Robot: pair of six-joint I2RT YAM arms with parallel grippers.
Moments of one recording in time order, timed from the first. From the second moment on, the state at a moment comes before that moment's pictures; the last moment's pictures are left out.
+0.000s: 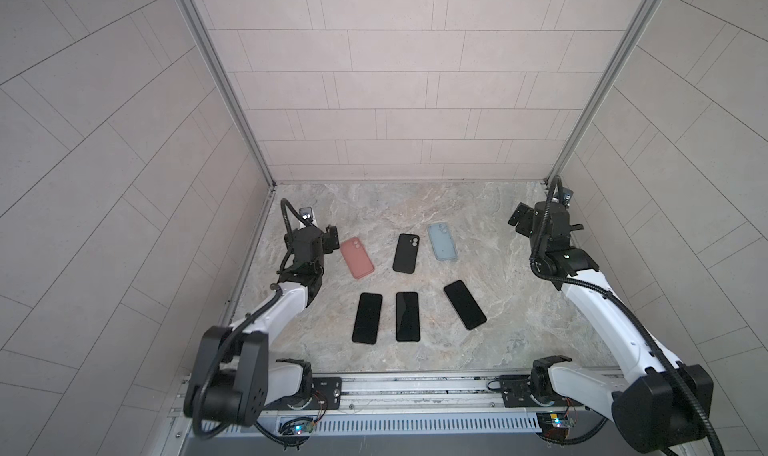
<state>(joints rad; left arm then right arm) -0.19 1.18 0.68 0.24 -0.35 -0.14 0.14 1.11 0.95 -0.33 0.41 0.47</state>
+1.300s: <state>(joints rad) -0.34 0.38 0.94 -0.94 0.04 -0.47 1.06 1.98 1.36 -0.85 0.12 0.93</state>
